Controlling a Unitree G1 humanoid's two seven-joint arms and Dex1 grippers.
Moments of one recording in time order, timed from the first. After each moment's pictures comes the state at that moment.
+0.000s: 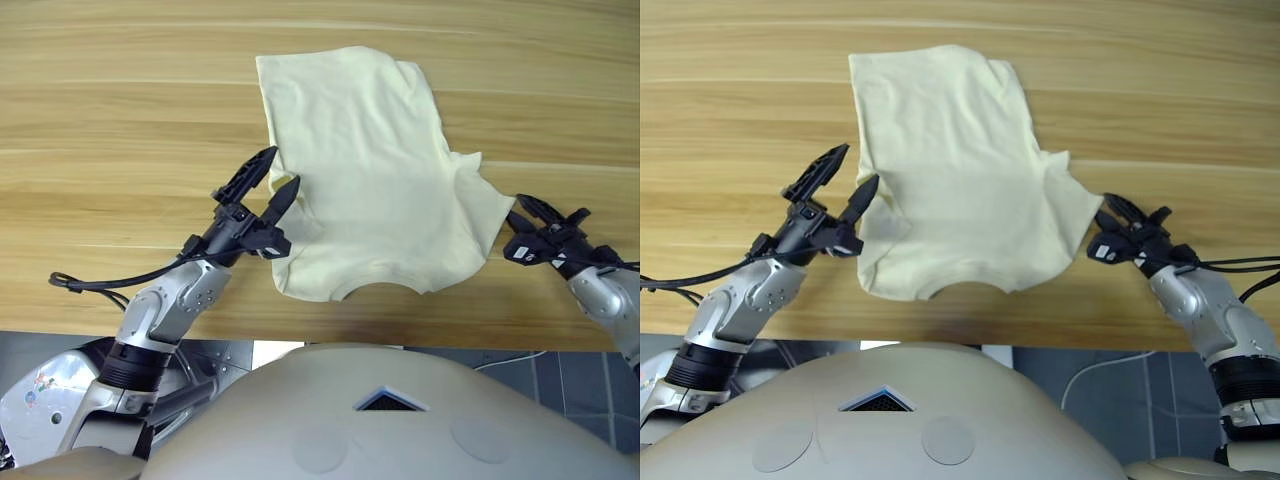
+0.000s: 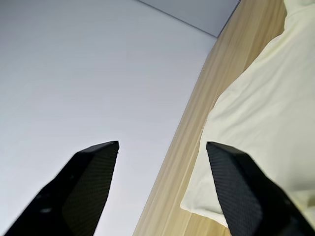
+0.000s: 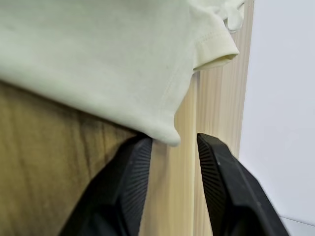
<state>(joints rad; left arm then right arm) 0.24 0.56 -0.25 -0.16 0.77 -0.54 0.16 0.31 -0.97 0.15 0.24 -0.62 -0.46 -0.02</state>
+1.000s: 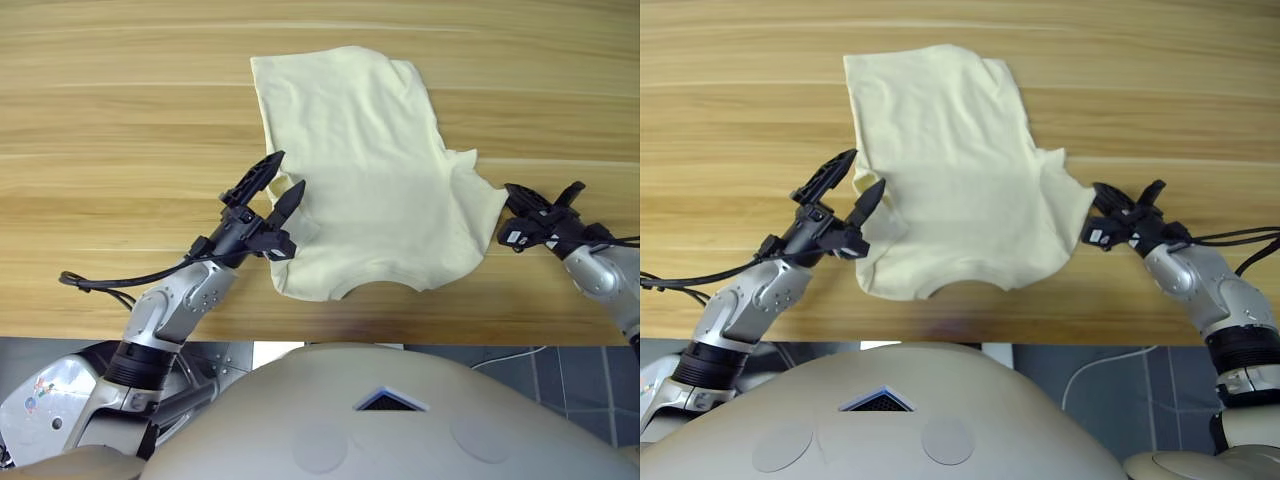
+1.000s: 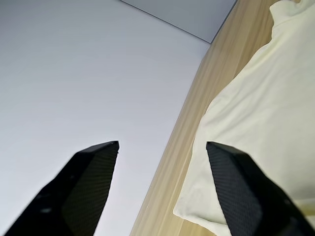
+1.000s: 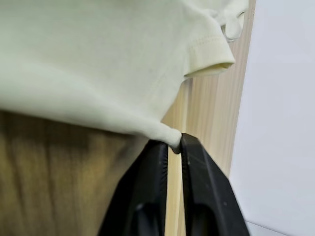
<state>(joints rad) 0.24 0.54 -0.27 -0.14 0.79 -0.54 0.16 0.14 -0.97 0.26 0.36 -0.65 -0.51 -0.03</state>
